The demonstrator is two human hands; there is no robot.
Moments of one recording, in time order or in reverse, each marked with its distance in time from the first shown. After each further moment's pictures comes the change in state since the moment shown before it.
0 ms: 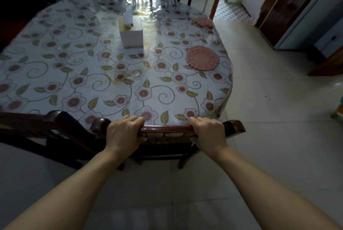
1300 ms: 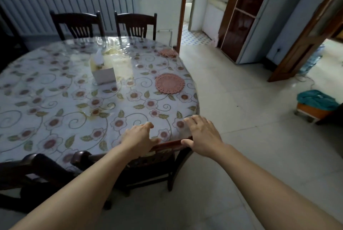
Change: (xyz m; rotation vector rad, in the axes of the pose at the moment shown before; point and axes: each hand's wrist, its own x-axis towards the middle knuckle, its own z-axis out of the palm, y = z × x) left_hand 0.079 0.096 -0.055 -0.222 -0.507 -0.049; right_hand -0.020 0.053 -0.095 0.113 -0.223 0.256
